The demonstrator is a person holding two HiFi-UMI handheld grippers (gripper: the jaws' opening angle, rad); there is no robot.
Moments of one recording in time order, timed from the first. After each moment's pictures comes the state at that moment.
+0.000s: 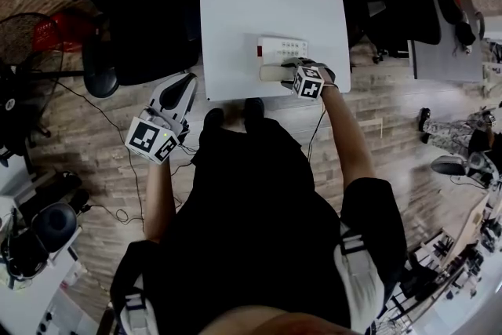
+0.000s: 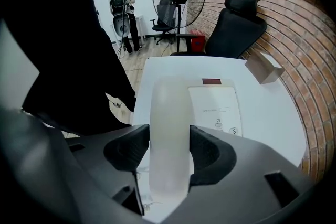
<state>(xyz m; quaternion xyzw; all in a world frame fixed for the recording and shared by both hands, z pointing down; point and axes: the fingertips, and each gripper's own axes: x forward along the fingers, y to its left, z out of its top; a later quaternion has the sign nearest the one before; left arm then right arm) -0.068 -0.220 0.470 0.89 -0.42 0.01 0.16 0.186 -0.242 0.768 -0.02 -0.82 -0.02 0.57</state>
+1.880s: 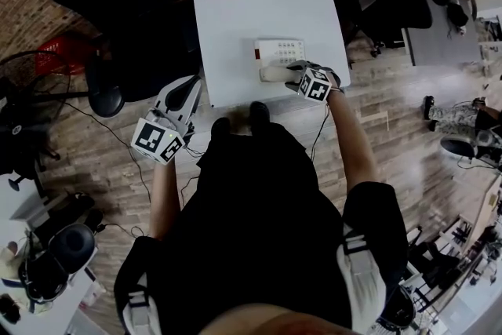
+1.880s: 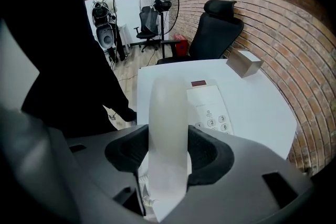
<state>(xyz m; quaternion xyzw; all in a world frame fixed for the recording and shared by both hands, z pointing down) -0.061 -0.221 0.460 0.91 -0.38 0.01 0.14 0.195 -0.233 0.740 0.06 -0.84 0.02 0.54</state>
